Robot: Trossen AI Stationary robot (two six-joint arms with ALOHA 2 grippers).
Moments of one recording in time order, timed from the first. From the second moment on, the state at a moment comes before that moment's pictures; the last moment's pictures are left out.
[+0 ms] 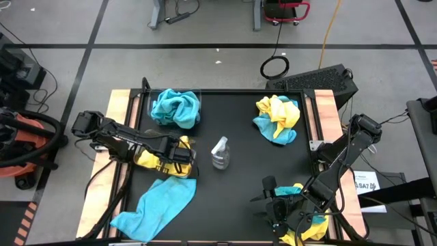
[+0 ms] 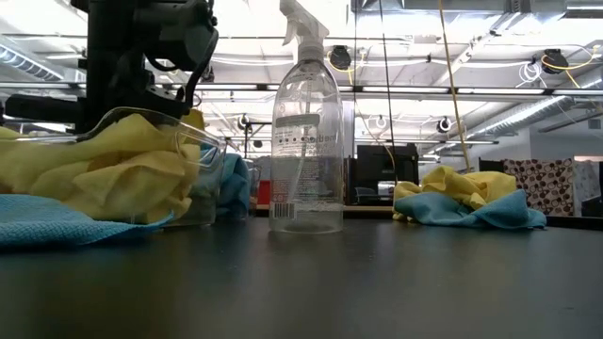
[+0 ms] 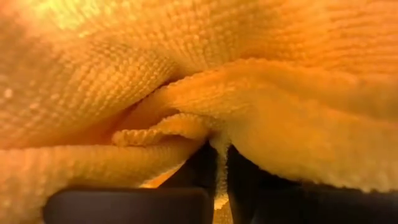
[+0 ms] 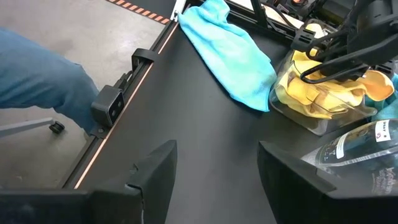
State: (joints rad) left arm -0.15 1.53 0.92 -1.06 -0.16 0.11; right arm 0.83 1.50 1.20 -0.43 0.60 0.22
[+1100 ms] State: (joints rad) left arm -0.17 1.39 1.28 -1.35 -0.13 -0.05; right arm 0.83 1.50 1.20 -0.42 0.60 0.22
